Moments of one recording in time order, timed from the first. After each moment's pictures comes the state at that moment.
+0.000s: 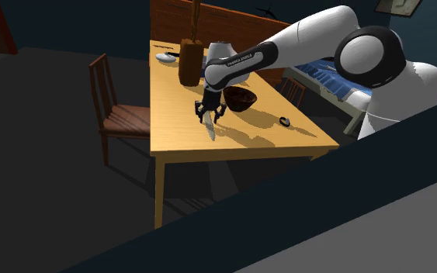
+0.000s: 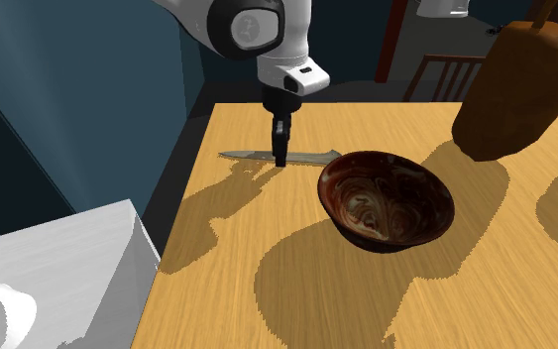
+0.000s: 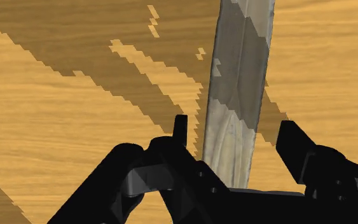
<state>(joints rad) 0.02 0.29 0.07 -1.92 -0.06 2.19 0.64</state>
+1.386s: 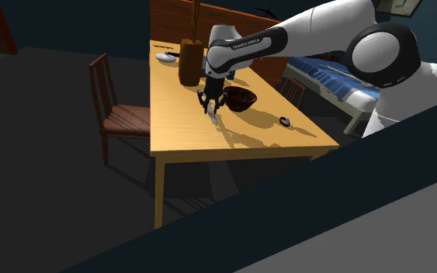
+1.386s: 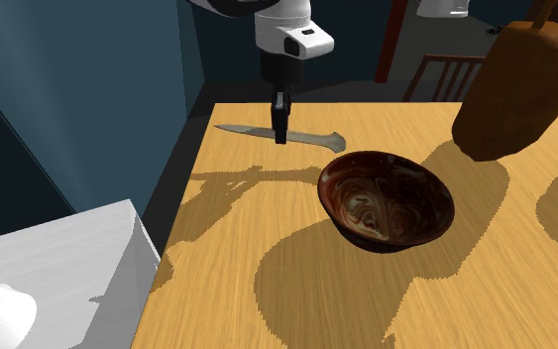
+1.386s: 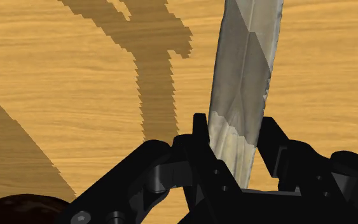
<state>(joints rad) 0.02 0.23 0.07 -1.85 -0.05 2.06 0.63</state>
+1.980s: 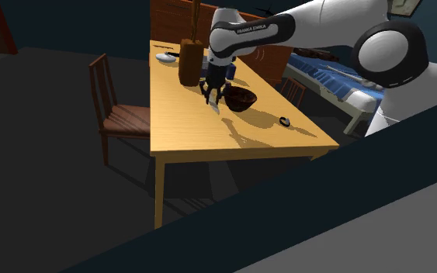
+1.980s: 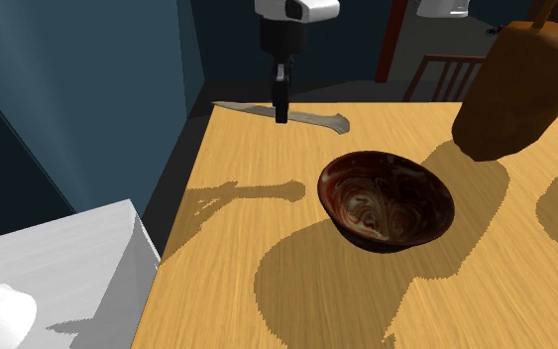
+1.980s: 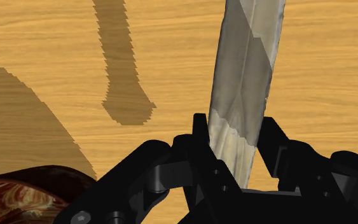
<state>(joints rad) 0.01 0.20 0.07 -1.77 -0.05 1.95 0.63</state>
